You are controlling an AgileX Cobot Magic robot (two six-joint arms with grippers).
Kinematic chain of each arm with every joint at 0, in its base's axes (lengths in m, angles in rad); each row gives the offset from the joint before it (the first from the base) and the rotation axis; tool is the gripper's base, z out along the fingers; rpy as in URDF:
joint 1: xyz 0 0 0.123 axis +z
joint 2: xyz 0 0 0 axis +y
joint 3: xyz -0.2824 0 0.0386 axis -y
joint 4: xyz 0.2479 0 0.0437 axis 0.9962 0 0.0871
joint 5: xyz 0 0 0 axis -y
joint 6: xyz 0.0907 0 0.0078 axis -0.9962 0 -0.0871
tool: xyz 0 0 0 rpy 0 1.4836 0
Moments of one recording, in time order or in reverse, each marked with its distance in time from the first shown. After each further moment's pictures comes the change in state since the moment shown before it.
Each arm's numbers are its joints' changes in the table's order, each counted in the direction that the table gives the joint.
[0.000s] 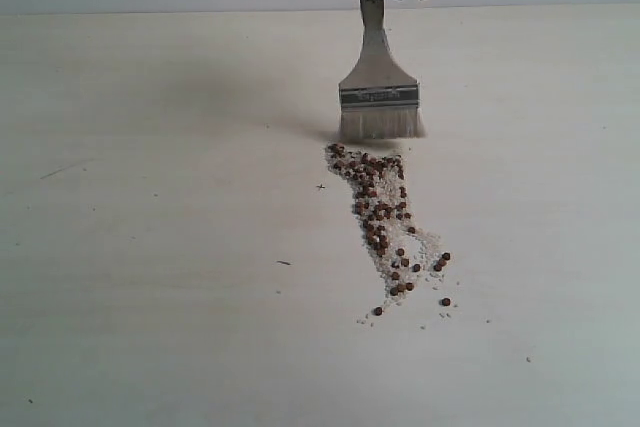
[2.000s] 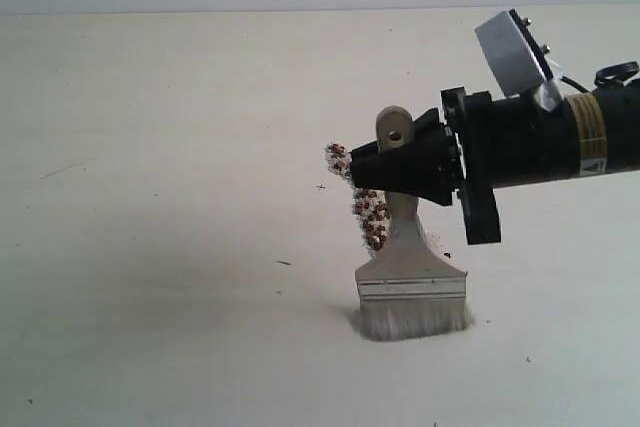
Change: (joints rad) left arm 0.000 0.000 0.000 0.000 0.000 0.000; right arm 0.079 -0.664 -1.284 0.226 -0.002 0.866
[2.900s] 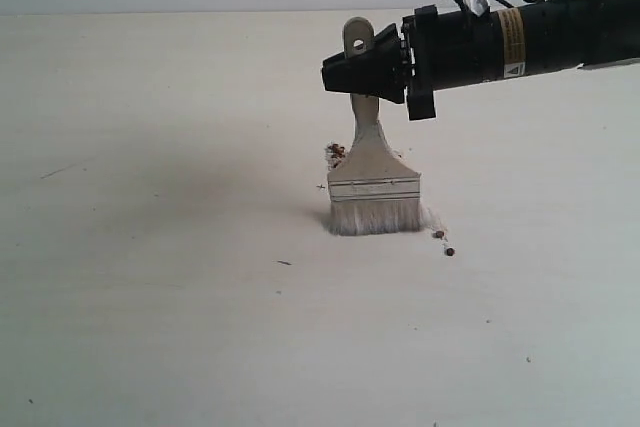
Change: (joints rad) left arm 0.000 0.000 0.000 0.000 0.000 0.000; right arm 0.000 0.279 0.460 -0.029 0.009 -0.168
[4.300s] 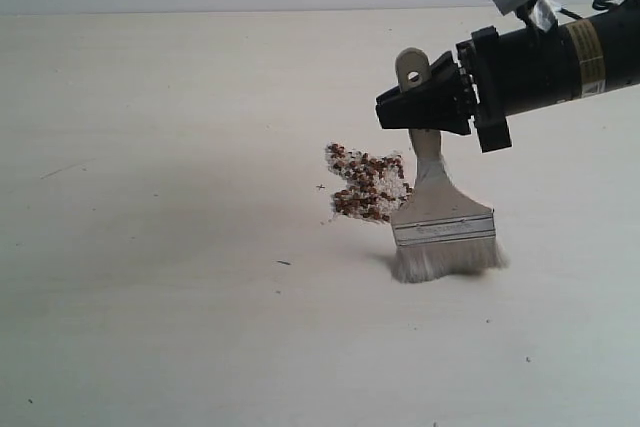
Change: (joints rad) left arm 0.000 0.000 0.000 0.000 0.000 0.000; right arm -0.094 -0.168 -0.164 -0.195 -0.009 -0.111
